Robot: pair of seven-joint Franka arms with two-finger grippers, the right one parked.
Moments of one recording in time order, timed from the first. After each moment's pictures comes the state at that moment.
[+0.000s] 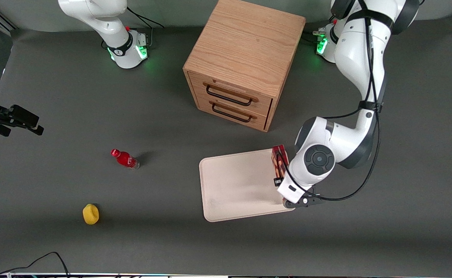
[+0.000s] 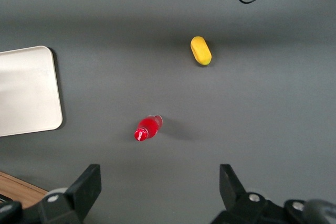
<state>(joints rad) -0.41 0.81 -0.02 -1.21 -0.01 2.02 -0.57</state>
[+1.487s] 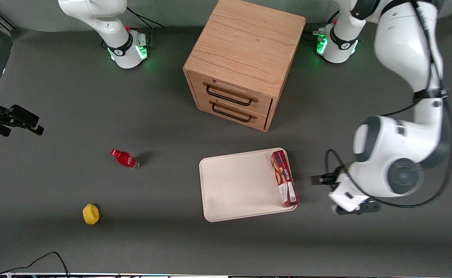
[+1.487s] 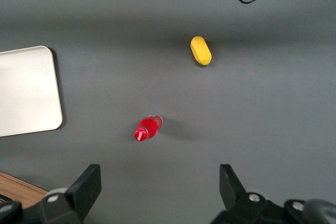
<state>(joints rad) -0.19 0.69 0.00 -1.12 -0.12 1.61 -0.18</state>
